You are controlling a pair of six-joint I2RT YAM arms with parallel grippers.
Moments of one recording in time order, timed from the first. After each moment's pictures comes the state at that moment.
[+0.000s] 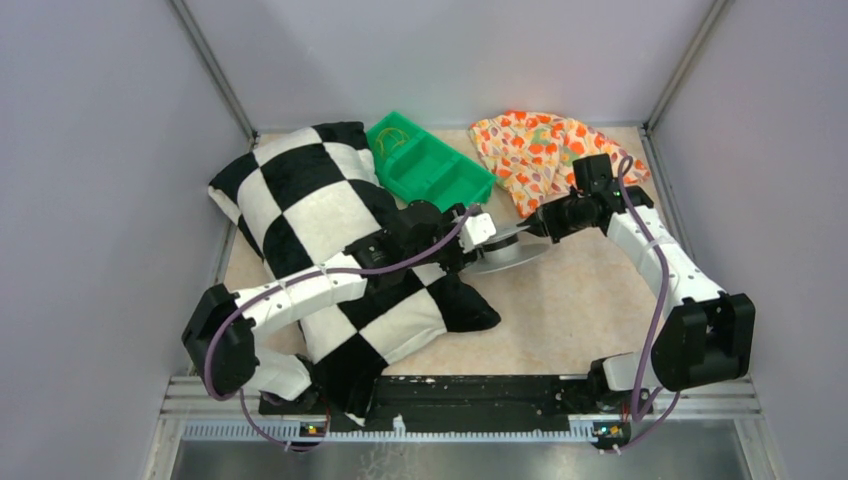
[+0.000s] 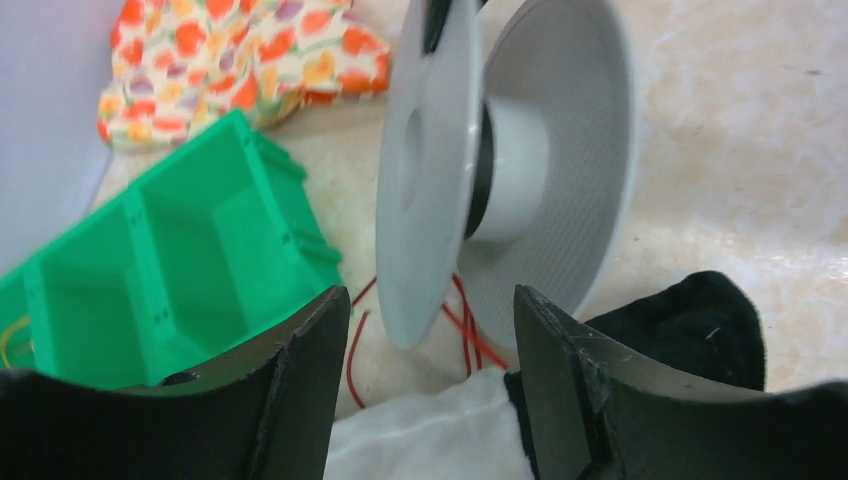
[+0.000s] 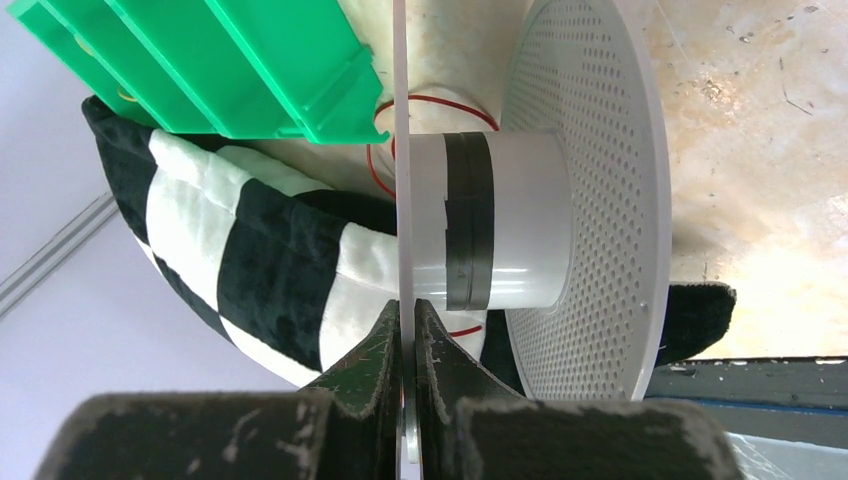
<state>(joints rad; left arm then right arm) -0.92 1.40 1.06 -0.07 0.13 0.42 0.20 1.38 1.15 -0.79 -0.31 1.40</state>
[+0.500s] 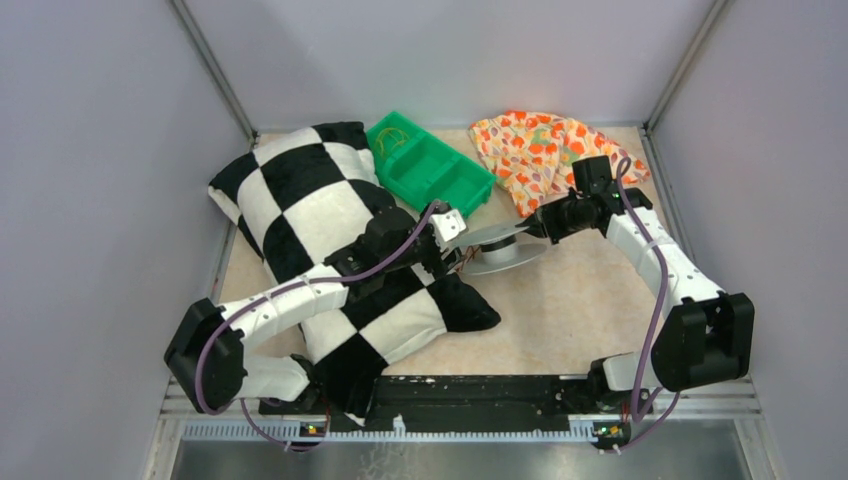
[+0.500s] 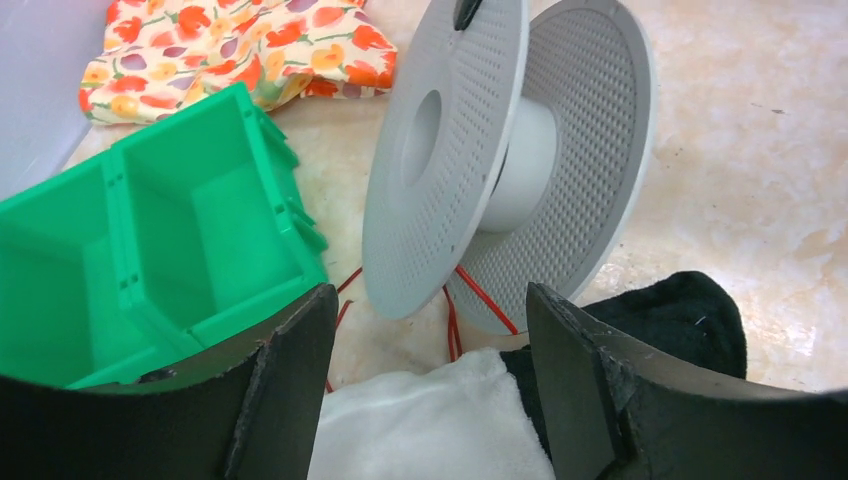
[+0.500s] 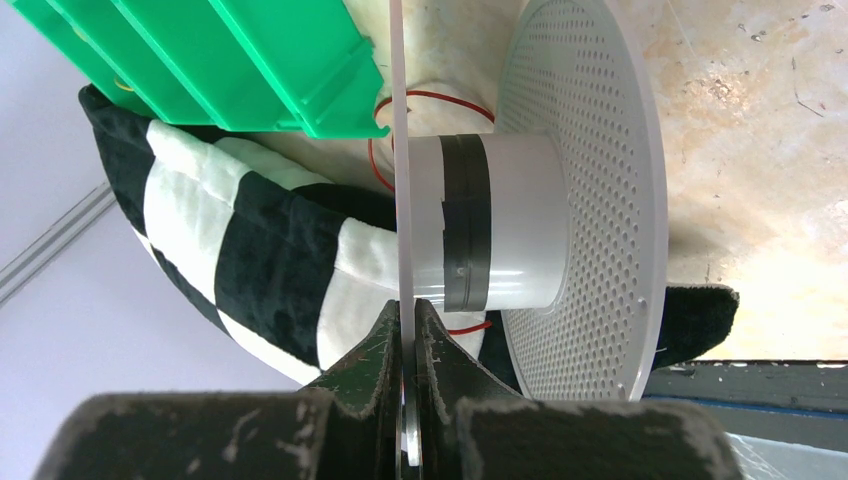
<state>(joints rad) -0.80 1.30 0.85 0.11 0.24 0.29 0.20 1.38 1.13 -0.77 -0.33 1.40</state>
